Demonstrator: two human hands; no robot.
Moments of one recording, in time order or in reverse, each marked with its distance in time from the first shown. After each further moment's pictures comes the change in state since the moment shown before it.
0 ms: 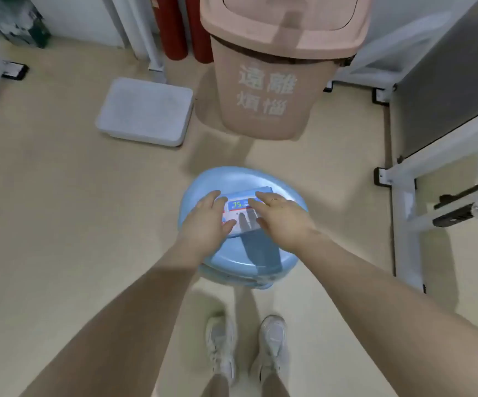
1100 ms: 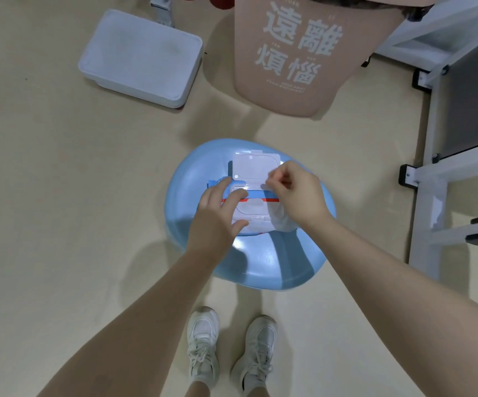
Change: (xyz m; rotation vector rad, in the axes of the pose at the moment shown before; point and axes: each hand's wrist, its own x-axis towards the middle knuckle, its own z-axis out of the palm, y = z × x) left_hand 0.045 -0.035 0.098 -0.201 0.394 0.084; right_hand 0.087 0.035 0.056 0.771 0.315 0.293
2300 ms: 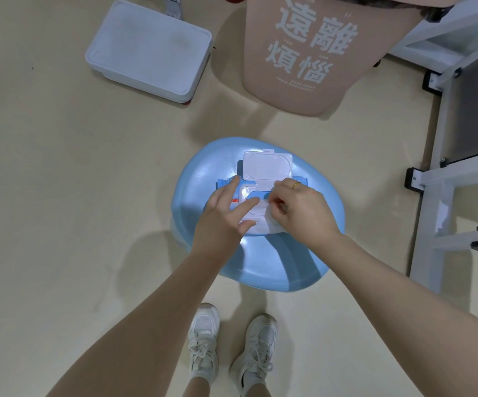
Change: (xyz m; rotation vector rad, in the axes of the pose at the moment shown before) left_hand -0.003 -0.010 0.004 0.029 0.067 0.107; right_hand -0.015 0.006 0.009 -0.520 -0.052 -0.450
